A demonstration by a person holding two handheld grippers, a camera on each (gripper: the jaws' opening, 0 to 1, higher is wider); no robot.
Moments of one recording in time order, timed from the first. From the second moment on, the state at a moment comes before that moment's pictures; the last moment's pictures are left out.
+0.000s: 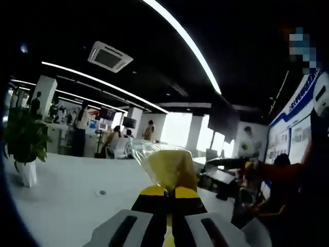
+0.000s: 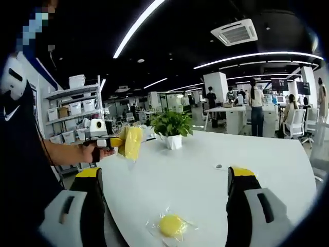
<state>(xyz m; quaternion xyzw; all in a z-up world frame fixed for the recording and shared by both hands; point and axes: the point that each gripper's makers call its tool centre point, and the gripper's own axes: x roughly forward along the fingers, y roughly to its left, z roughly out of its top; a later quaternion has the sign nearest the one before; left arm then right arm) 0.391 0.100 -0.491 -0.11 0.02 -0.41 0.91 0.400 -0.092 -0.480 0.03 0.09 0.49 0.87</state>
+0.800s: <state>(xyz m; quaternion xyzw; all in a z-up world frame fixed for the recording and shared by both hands) 0.362 0.072 -0.474 -0.11 0.00 -0.45 0.89 0.385 0.030 -0.458 0.03 0.07 0.61 0.79</state>
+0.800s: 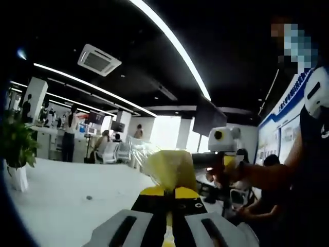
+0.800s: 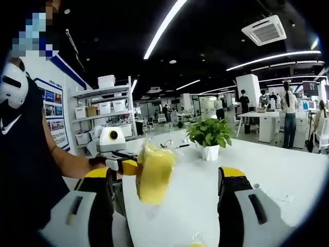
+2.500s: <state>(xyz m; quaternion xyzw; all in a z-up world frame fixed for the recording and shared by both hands) 0.357 0.068 -0.484 -0.12 0.01 -0.46 0.88 0.367 0.066 -0.470 0.05 0.11 0.64 0.76</state>
